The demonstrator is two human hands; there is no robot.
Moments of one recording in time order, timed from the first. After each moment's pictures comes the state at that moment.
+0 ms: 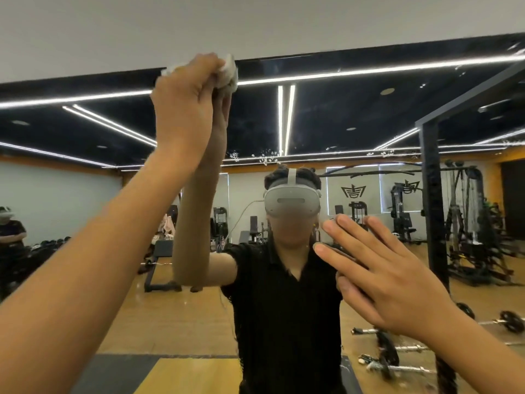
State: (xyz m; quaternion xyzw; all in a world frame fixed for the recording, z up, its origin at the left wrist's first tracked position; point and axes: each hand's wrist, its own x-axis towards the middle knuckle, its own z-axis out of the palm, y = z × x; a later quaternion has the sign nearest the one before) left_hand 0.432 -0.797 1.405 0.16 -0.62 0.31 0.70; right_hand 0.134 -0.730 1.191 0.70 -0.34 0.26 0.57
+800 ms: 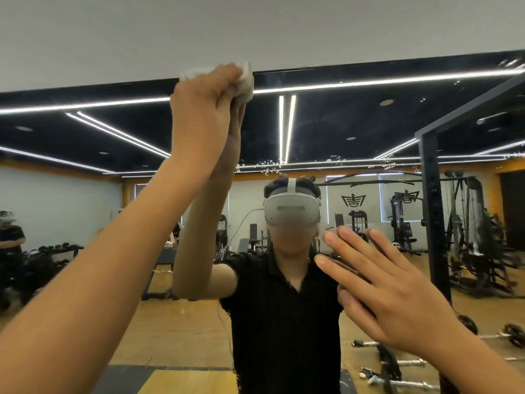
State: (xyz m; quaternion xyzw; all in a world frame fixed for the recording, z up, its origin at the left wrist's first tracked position) left_hand 0.418 -0.804 1.414 0.14 -0.64 0.28 0.70; right_hand 0.135 -0.730 1.191 0.70 -0.34 0.27 0.57
